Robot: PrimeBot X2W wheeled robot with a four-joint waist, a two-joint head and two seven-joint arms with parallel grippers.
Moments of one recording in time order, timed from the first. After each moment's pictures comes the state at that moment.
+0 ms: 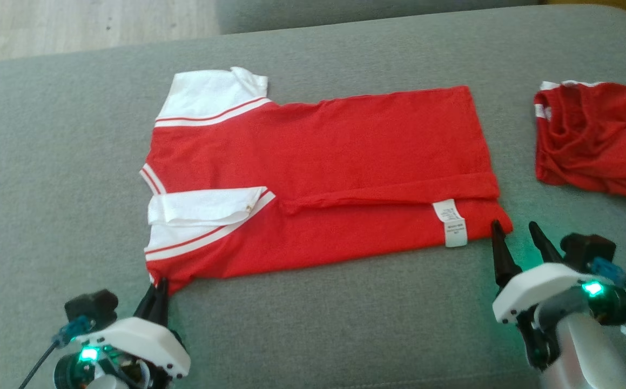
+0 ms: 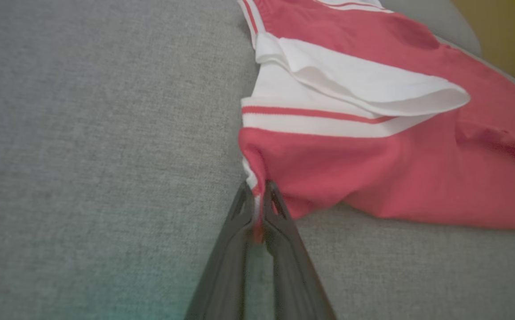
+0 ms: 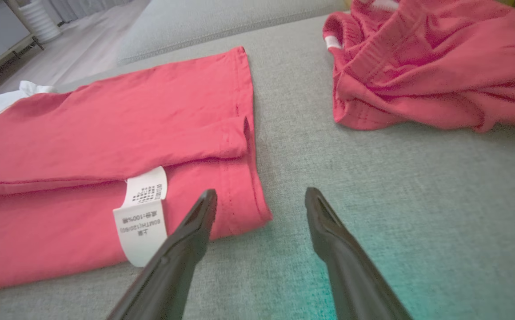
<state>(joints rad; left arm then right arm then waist) -0.07 0.22 -0.28 0.32 -0.64 0.06 0.12 -0.21 -0.05 -0.05 0.54 0.18 0.12 -0.03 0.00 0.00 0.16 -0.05</state>
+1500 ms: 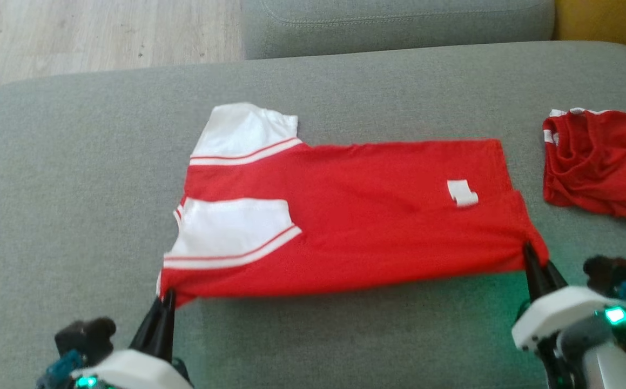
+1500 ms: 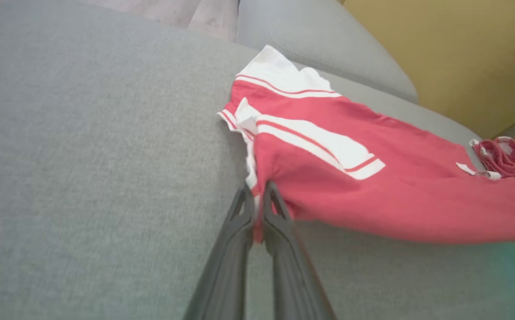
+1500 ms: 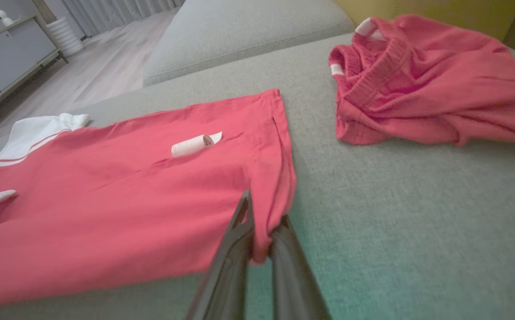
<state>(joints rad) 0.12 0.28 -0.30 -0.04 -0.64 0.11 0.13 -0.06 -0.04 -0.09 0.30 0.23 0.12 0.11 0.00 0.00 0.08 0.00</state>
